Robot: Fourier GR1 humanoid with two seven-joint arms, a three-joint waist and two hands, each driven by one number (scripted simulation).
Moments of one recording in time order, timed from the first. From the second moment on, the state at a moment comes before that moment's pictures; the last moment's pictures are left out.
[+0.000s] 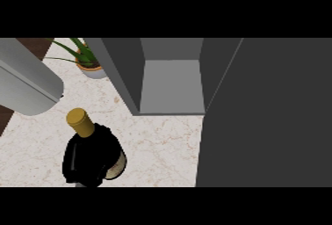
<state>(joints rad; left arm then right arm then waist) 0.06 0.00 -0.03 -1.40 0.32 -0.12 -0.46 0.16 -0.18 0.30 -2.51 -0.09 0.02 0.42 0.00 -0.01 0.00</state>
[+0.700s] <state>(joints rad) -0.13 0.00 -0.31 -1.64 0.32 0.33 -0.16 0.14 -0.18 0.27 -2.51 -0.09 0.05 0.45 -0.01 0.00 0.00</state>
